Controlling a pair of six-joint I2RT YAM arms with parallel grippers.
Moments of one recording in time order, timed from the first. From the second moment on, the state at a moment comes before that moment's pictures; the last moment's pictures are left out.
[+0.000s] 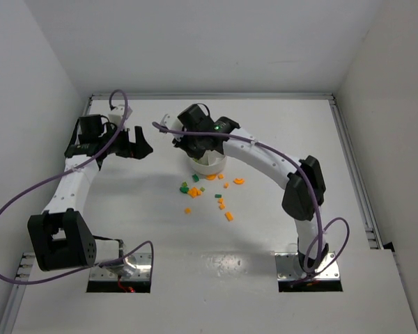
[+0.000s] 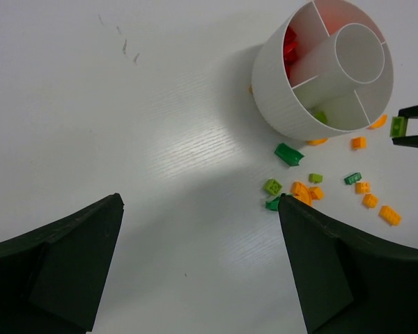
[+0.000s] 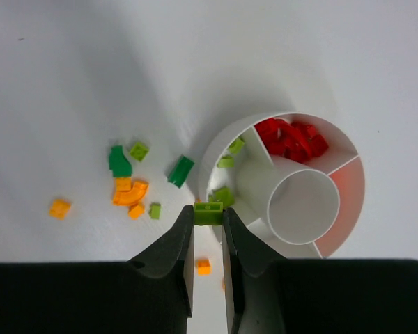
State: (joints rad) left arm 0.13 1.30 1.02 -0.41 0.60 0.11; right arm 0.85 1.99 1.84 -0.74 0.00 -0.32
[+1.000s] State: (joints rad) left arm 0.13 1.32 1.02 -0.38 0.60 0.07; right arm 0.79 2.11 1.94 -0.79 0.06 -0.32
